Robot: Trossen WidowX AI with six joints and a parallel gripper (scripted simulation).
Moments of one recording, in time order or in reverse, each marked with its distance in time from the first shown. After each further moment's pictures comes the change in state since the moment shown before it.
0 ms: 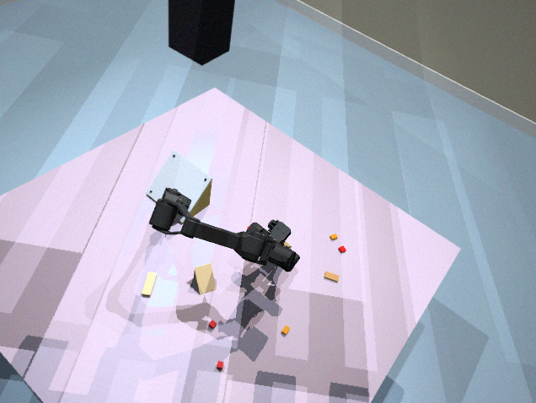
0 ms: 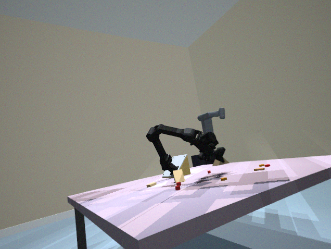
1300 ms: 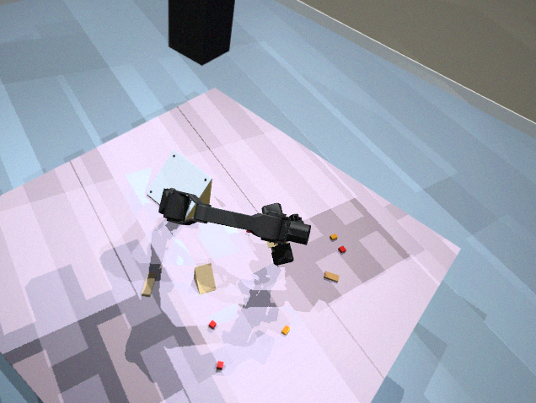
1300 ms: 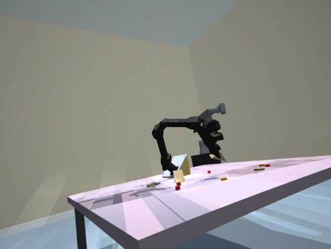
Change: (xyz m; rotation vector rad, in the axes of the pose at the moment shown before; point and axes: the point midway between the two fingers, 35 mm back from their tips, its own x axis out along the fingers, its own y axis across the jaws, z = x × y) arm -0.023 0.006 0.037 0.673 0.251 -0.015
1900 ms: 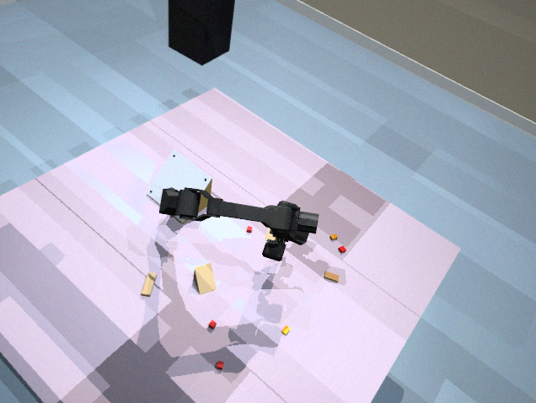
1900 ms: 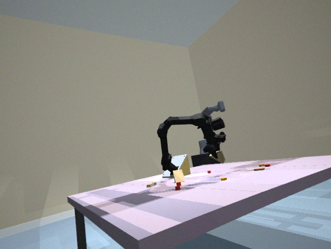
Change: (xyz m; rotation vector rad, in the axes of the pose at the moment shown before) arm 0.001 0.004 0.003 0.518 0.133 -0.151
